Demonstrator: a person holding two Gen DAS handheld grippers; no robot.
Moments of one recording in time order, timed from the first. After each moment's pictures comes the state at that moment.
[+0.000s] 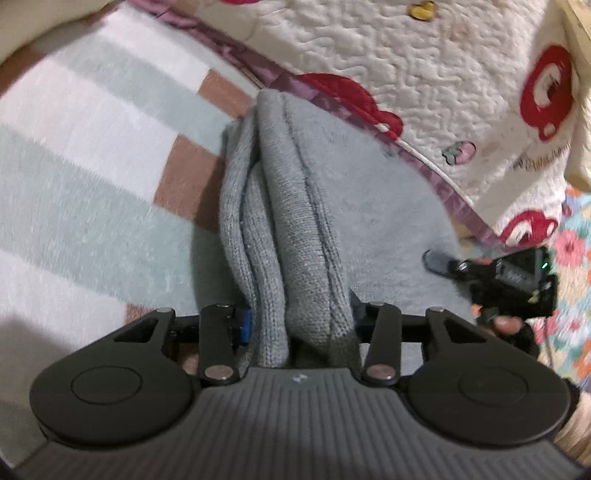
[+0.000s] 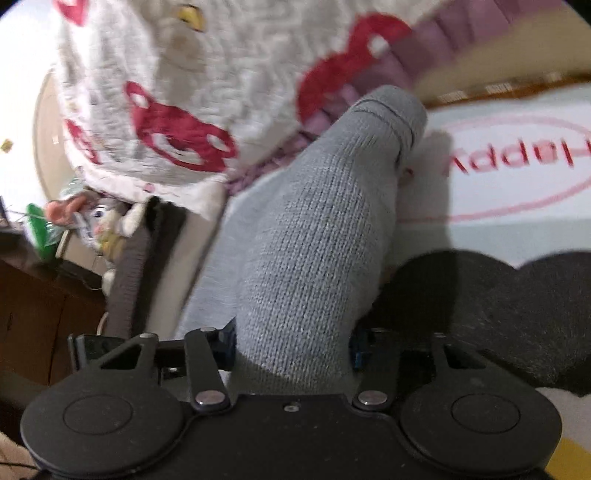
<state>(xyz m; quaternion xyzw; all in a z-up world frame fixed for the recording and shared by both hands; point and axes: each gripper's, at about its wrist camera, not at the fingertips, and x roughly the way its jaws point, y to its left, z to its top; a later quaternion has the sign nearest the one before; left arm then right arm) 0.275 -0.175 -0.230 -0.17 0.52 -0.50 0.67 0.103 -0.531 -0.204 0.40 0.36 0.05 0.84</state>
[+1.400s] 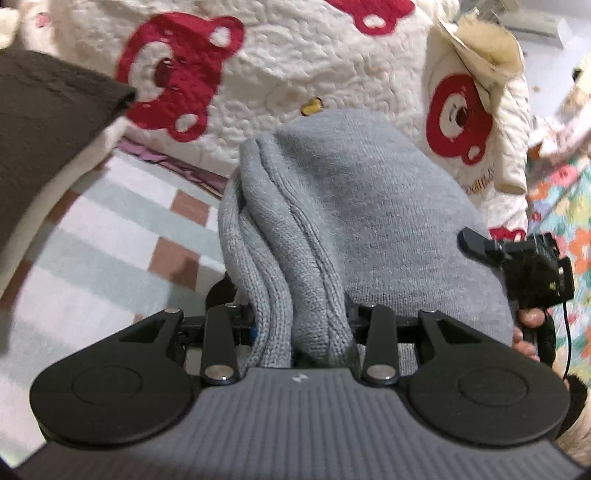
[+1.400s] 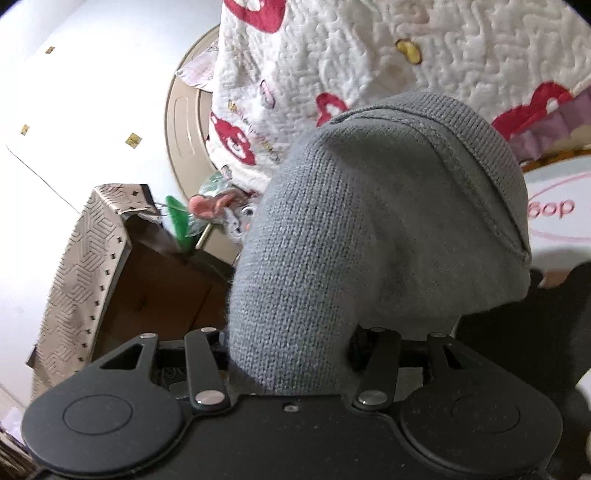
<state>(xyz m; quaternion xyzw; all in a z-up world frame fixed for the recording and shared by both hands) 0.173 -0.068 -0.084 -0.17 0.39 -0.48 0.77 0.076 -0.446 -0.070 0.43 0.27 0.22 0.83</state>
